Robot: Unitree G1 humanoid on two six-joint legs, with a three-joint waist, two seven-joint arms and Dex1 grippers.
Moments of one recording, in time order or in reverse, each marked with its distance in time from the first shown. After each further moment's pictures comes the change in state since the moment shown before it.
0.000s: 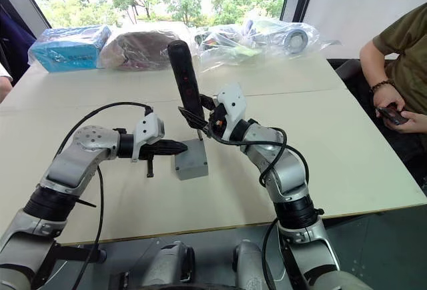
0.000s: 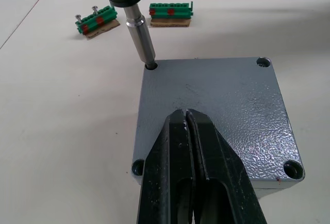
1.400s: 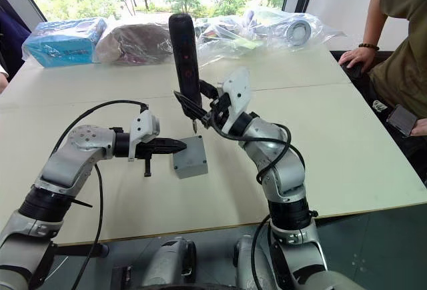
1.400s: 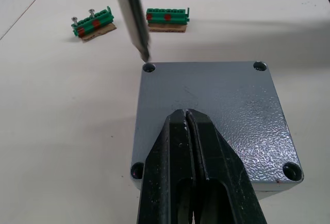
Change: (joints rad) left arm -0.004 0.019 0.022 -0.015 -0.054 0.001 -0.009; right arm 0.004 0.084 -0.049 -0.065 -0.030 -0.041 0.027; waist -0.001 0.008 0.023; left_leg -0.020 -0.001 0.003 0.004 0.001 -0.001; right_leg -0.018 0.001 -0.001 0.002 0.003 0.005
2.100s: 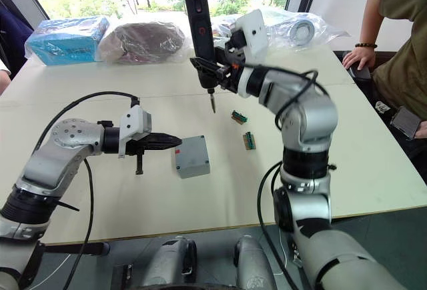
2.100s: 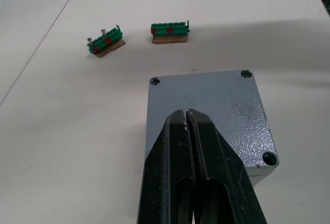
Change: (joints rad) left arm 0.008 0.056 0.038 -0.088 -0.047 0.014 0.000; right arm -0.320 -0.035 -0.230 0.018 -0.007 0.397 0.074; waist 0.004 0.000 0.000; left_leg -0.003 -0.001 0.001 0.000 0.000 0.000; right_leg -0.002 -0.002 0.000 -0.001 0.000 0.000
